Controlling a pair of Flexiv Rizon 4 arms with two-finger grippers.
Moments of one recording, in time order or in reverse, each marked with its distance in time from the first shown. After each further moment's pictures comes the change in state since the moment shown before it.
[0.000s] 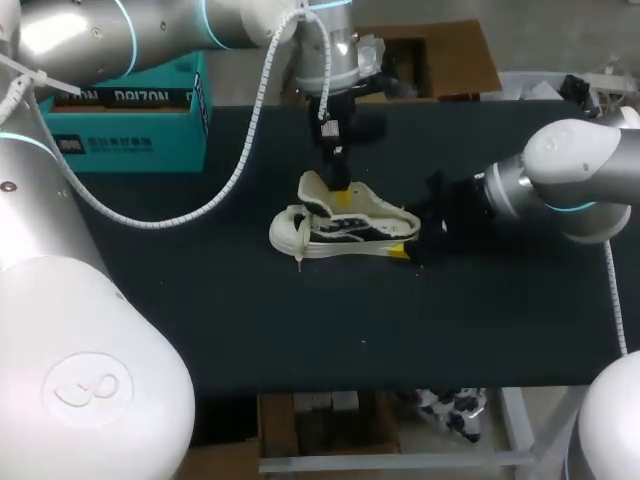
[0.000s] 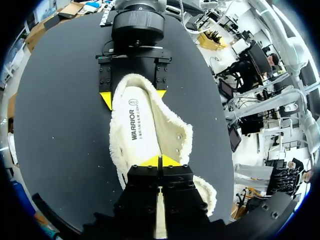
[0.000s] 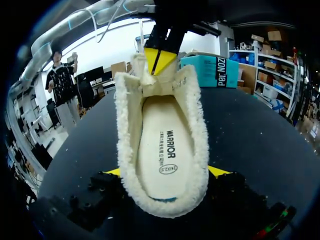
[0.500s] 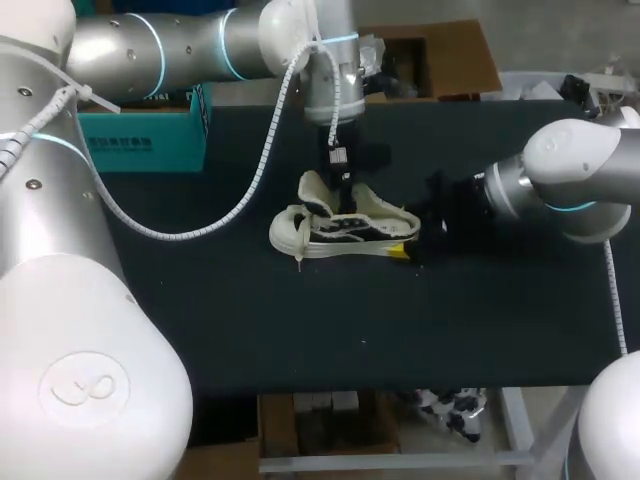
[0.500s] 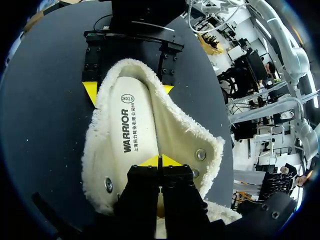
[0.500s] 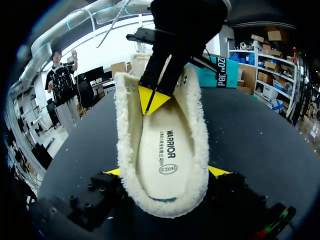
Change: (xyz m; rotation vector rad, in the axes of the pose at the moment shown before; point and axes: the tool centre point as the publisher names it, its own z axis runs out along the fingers) left arm -0.006 -0.005 0.049 0.006 0.086 -0.047; right arm 0.000 0.000 0.000 0.000 0.000 0.000
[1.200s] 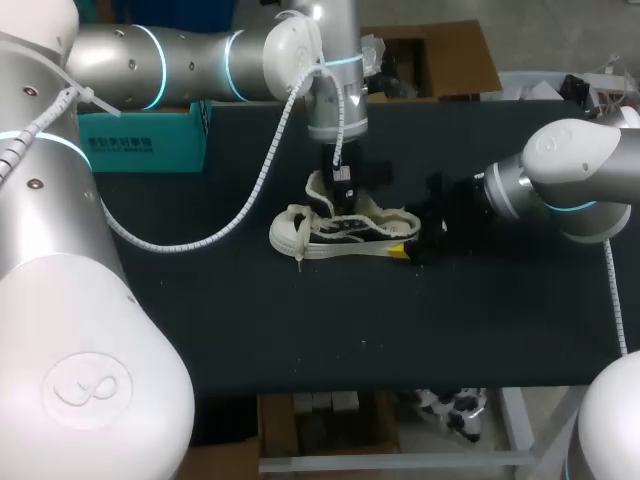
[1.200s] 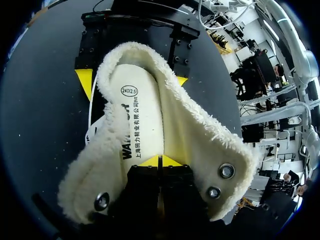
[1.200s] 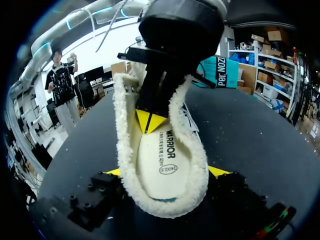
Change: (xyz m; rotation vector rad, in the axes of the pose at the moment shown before) left arm -0.007 0.003 0.031 -0.012 -0.069 -0.051; right arm 0.000 0.000 0.000 0.000 0.000 0.000
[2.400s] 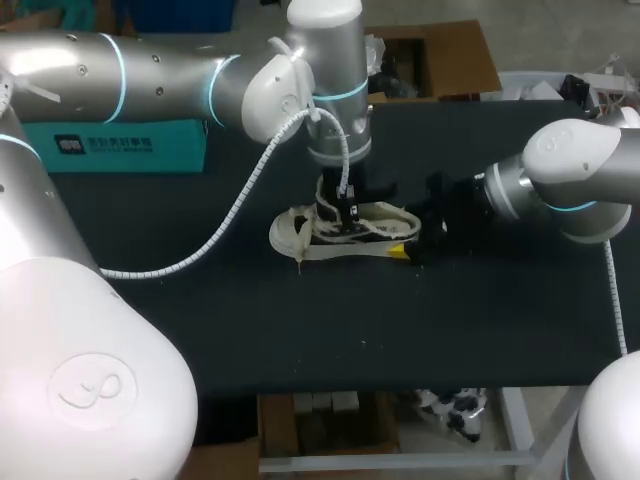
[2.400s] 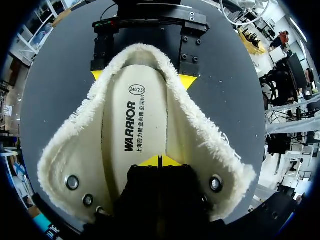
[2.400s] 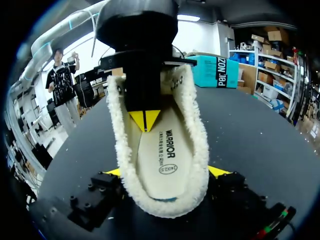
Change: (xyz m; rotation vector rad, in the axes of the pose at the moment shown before) left arm 0.002 0.001 -0.004 -0.027 -0.304 -0.076; right arm 0.001 0.000 0.000 -0.001 0.000 0.000
